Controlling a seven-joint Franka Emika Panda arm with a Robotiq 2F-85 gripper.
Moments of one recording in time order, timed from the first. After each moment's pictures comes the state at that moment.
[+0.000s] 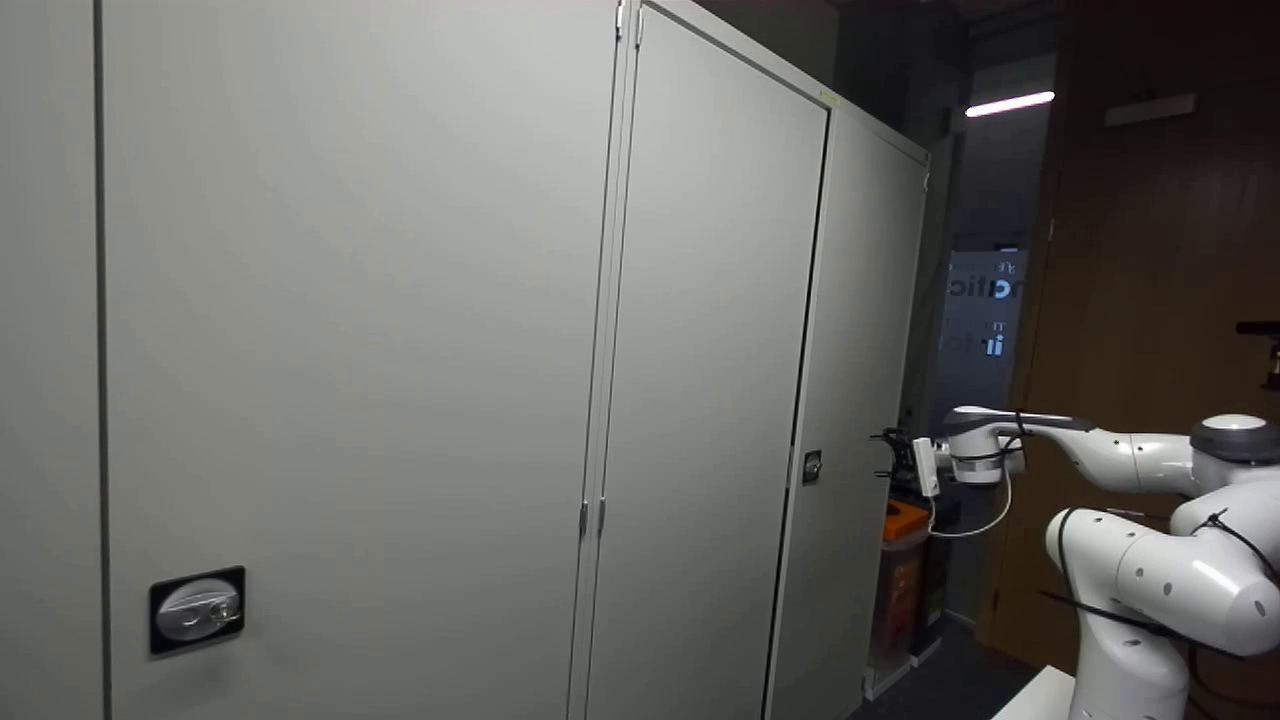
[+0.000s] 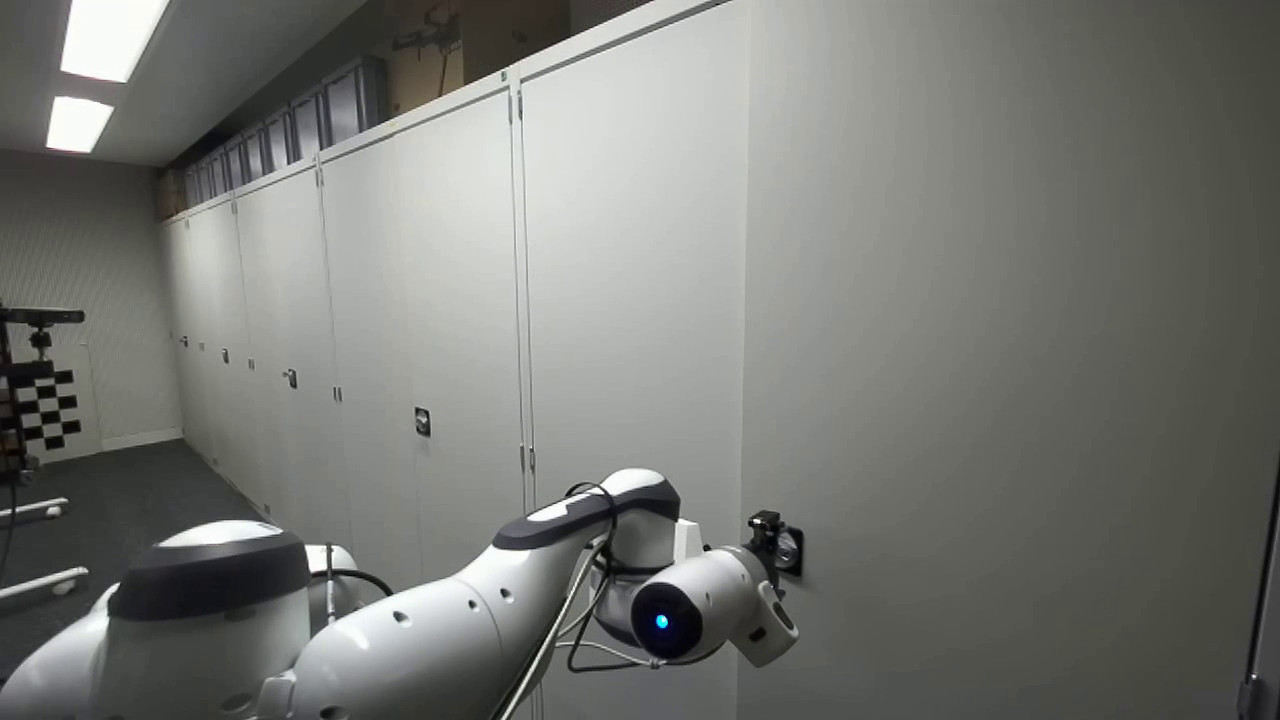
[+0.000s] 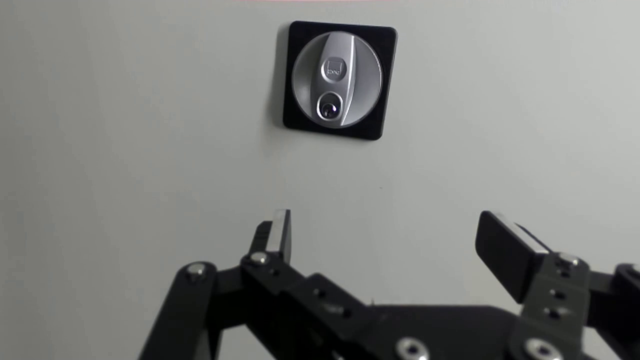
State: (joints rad) arm 1.16 -1.24 -1.65 -2.24 0.13 3.19 0.00
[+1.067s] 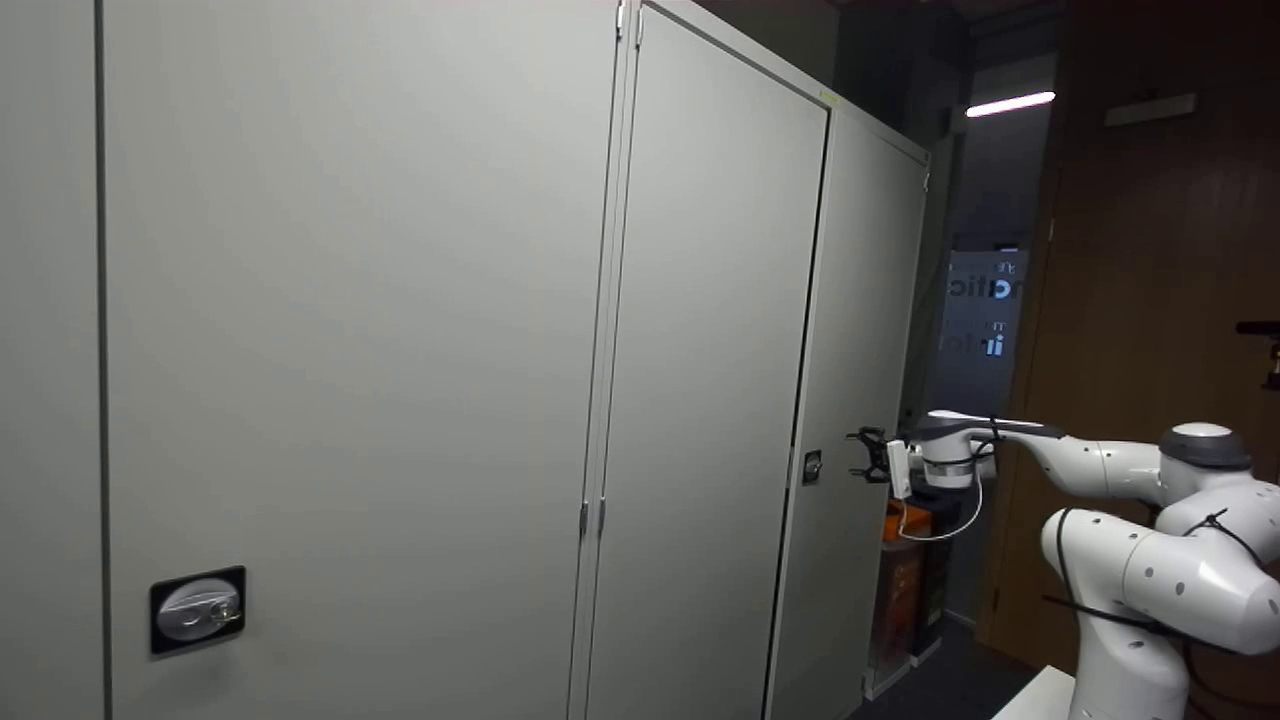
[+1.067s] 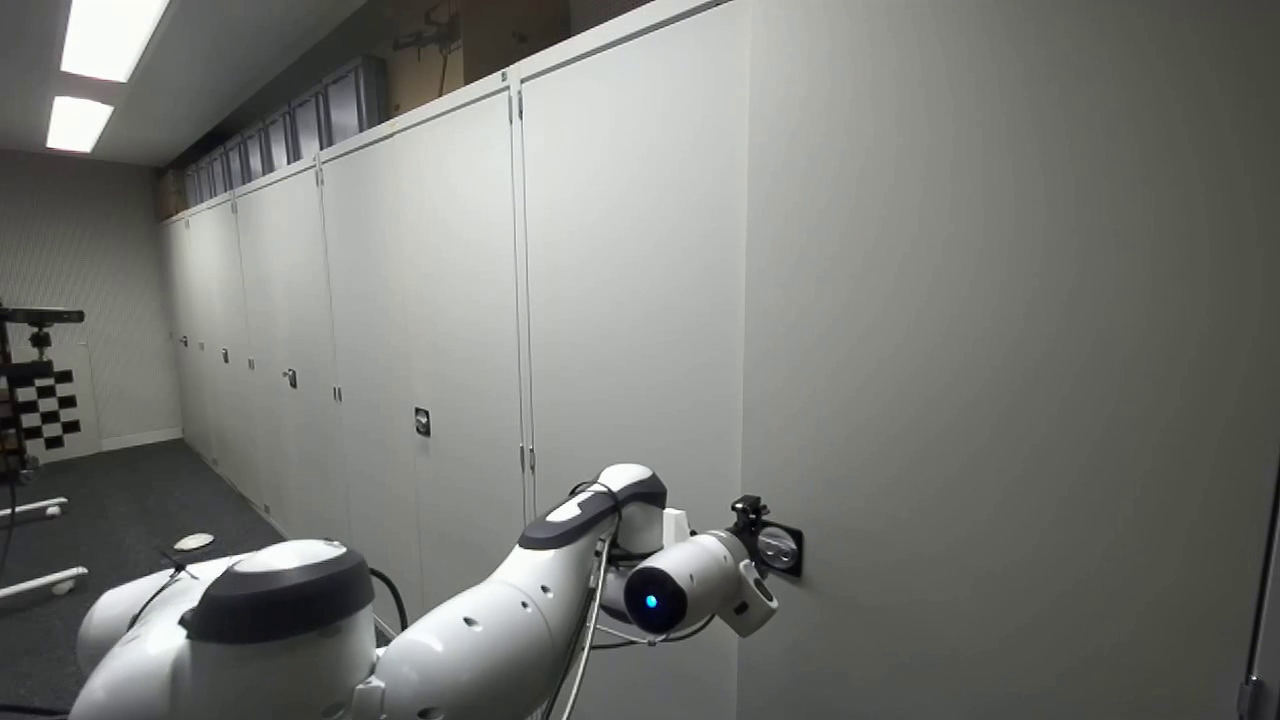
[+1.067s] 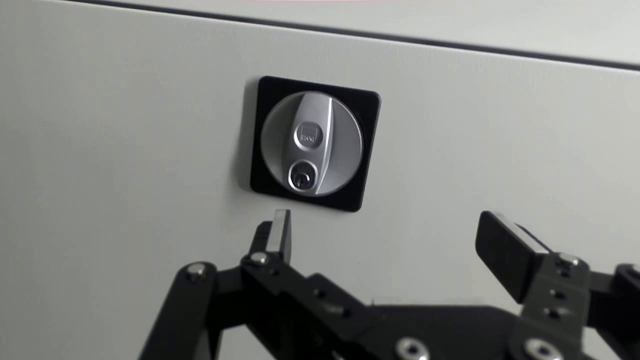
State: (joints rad) arm 1.30 -1.32 -1.66 -2.25 0.08 3.34 -0.03
